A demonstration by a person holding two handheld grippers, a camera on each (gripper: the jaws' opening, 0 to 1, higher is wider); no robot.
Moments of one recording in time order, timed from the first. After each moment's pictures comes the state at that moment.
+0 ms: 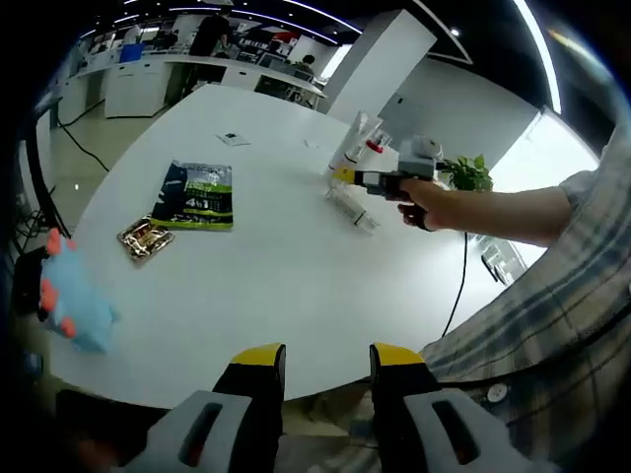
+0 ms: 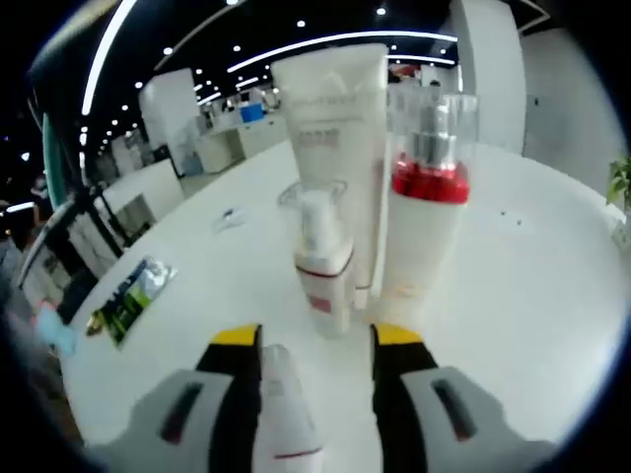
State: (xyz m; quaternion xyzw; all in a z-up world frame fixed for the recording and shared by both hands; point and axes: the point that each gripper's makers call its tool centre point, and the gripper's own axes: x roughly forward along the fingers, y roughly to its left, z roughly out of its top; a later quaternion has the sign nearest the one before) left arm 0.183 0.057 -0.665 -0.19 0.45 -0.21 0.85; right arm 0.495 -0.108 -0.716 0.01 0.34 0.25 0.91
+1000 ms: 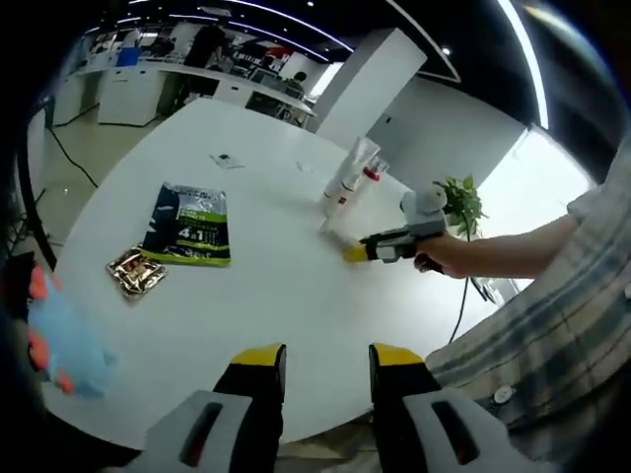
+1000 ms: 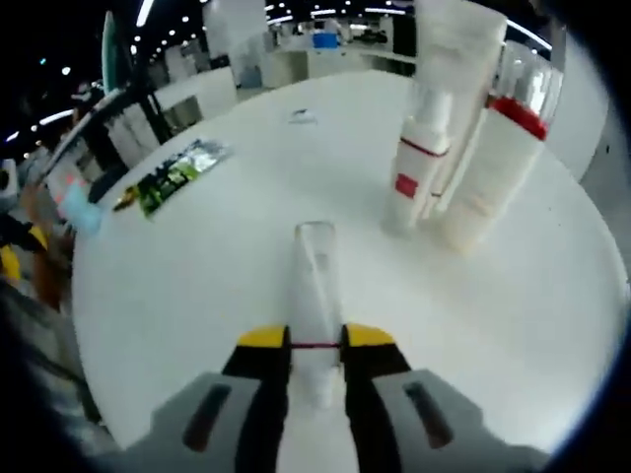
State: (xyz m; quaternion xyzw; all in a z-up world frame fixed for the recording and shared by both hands) left arm 0.219 0.071 -0.659 -0.22 0.40 -0.23 0.86; right arm 0.424 -0.112 -0.756 -0.14 0.43 0.35 0.82
